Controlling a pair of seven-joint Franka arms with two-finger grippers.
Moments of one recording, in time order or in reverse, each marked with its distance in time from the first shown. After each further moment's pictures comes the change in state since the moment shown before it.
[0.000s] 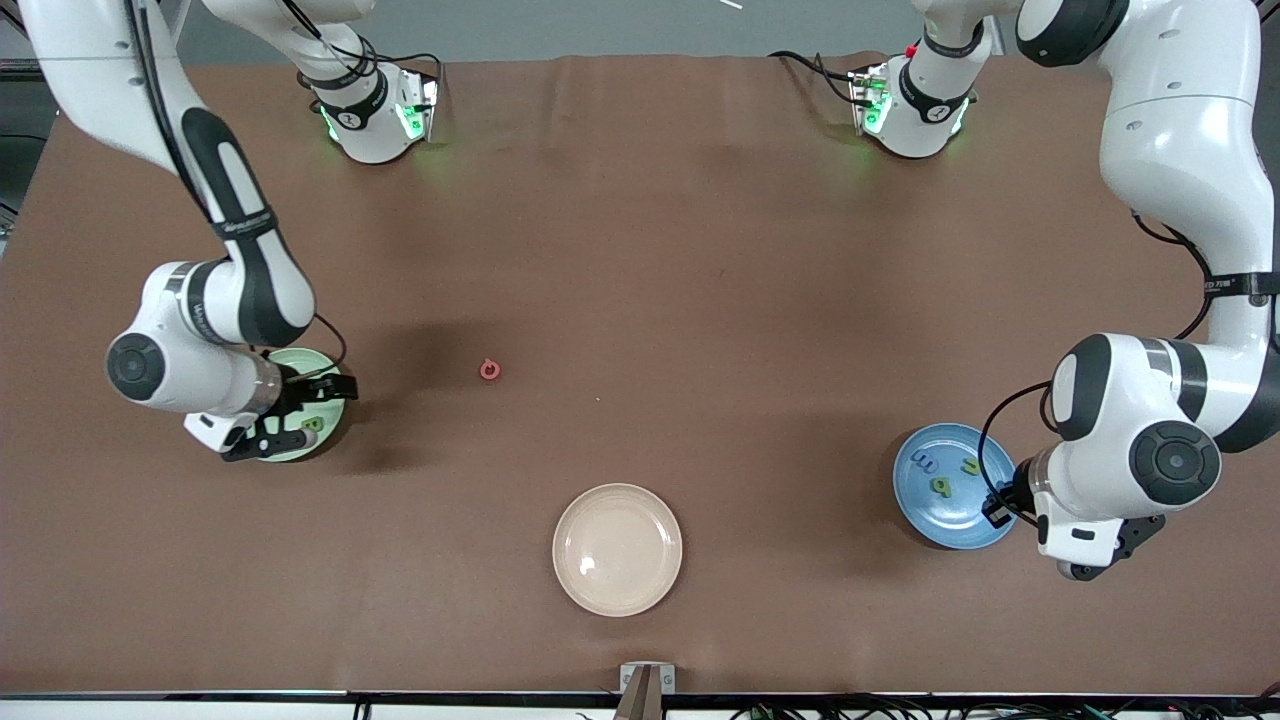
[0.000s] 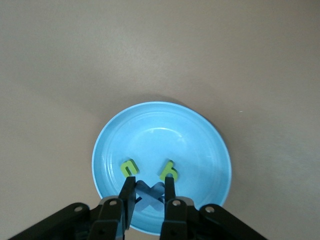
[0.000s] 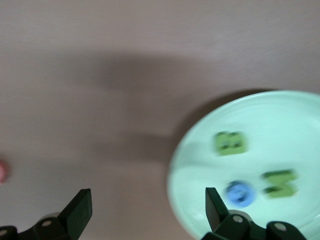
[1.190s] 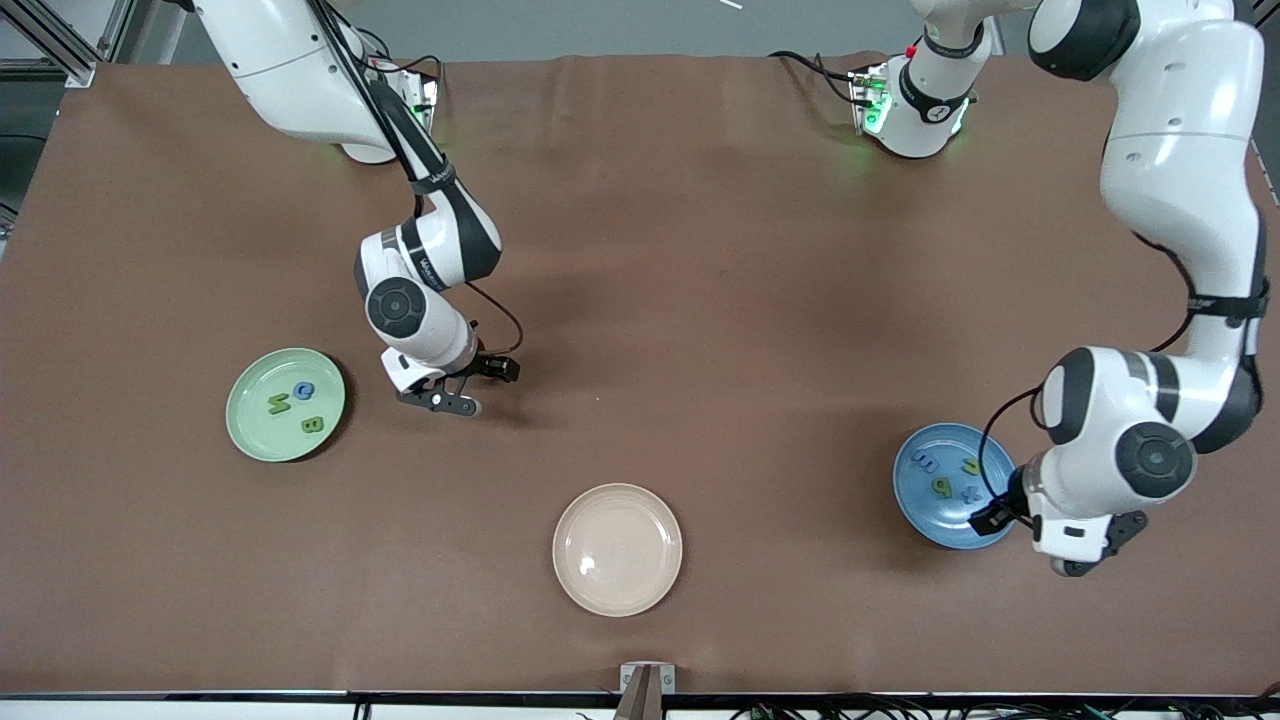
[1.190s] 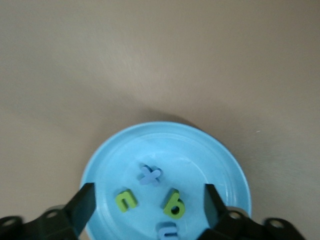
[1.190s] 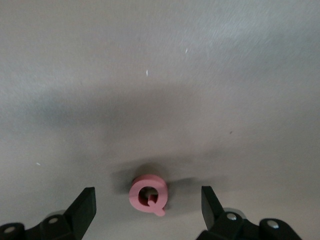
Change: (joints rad) left arm 0.050 -0.032 0.005 -0.125 0.009 0.180 0.045; right arm 0.385 0.070 0.009 -0.127 0.004 0.305 0.727
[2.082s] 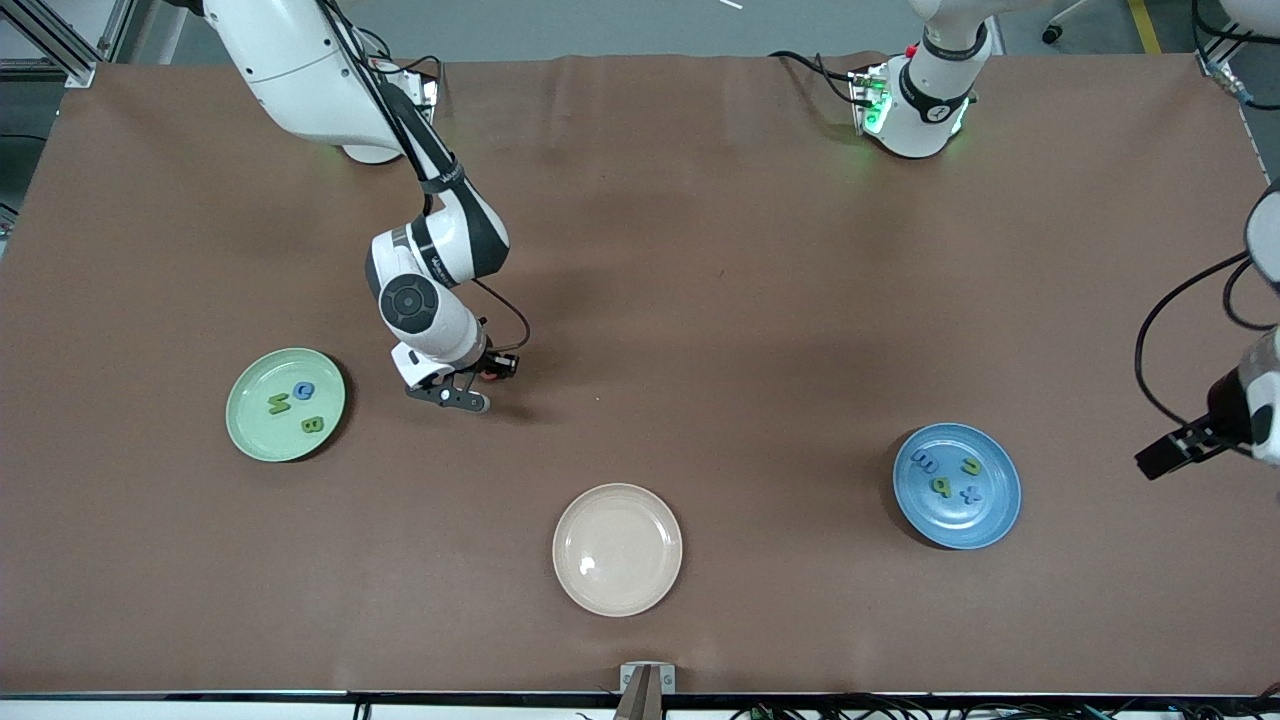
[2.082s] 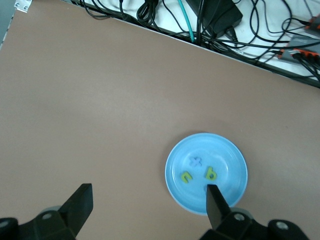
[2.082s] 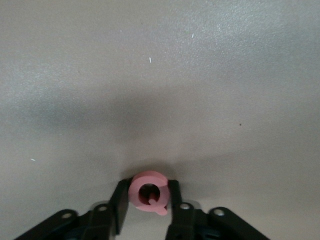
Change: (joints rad) left arm 0.067 -0.382 -0.005 0.009 -0.034 -0.234 0.311; right arm 0.011 0.008 -0.002 -0.009 0.000 0.020 0.010
